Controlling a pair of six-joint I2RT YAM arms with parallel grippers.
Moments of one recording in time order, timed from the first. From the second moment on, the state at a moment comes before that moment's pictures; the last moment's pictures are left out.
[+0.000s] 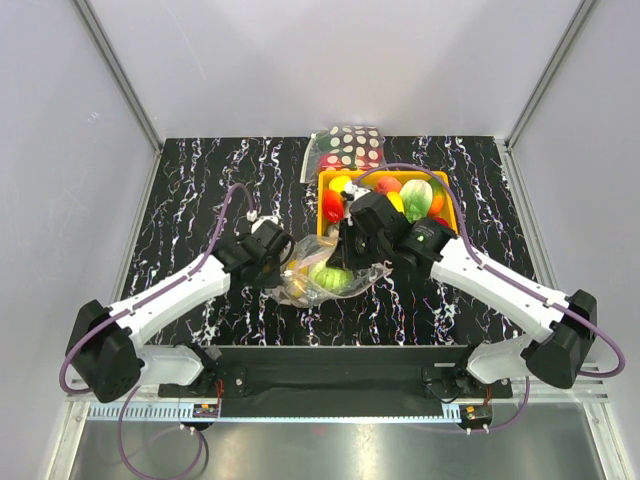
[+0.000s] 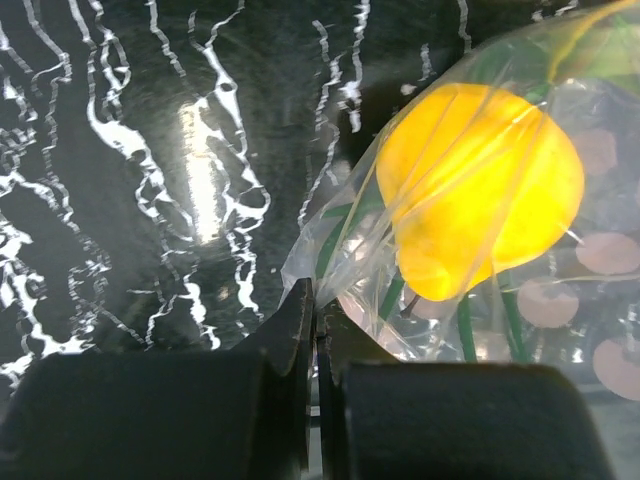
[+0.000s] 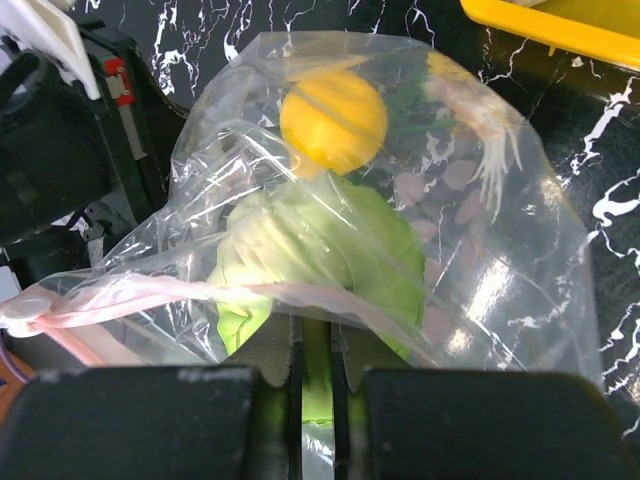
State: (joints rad) left arm -0.73 1.26 0.94 -0.81 -0.24 -0.68; right arm 0.88 1.36 1.27 -0.68 -0.04 0.65
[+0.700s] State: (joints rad) left arm -0.58 1.27 0.81 -0.74 -0.19 -0.64; right arm 0.88 1.16 1.41 -1.02 -0.12 0.61
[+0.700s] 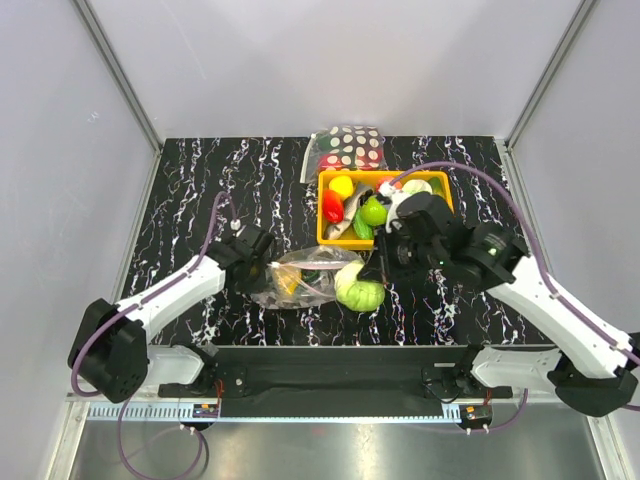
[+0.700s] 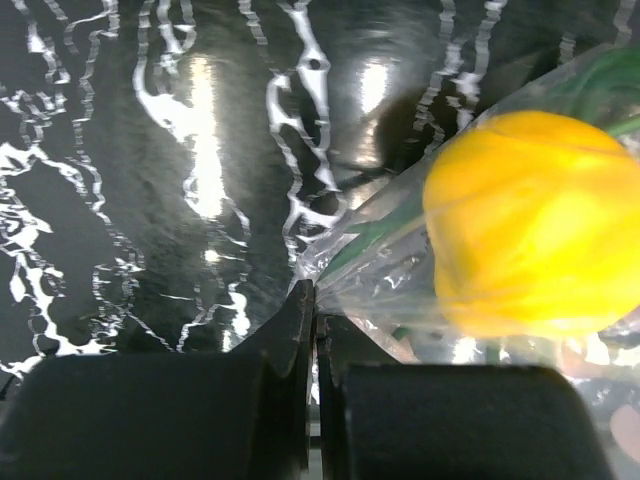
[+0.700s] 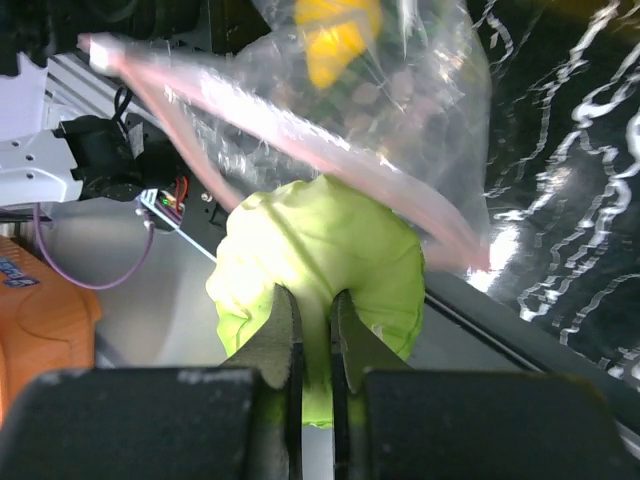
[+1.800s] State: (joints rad) left arm -0.39 1.19 0.89 -0.82 -0.04 -0.49; right arm 0.42 1.90 1.96 -0.86 -0.15 0.30
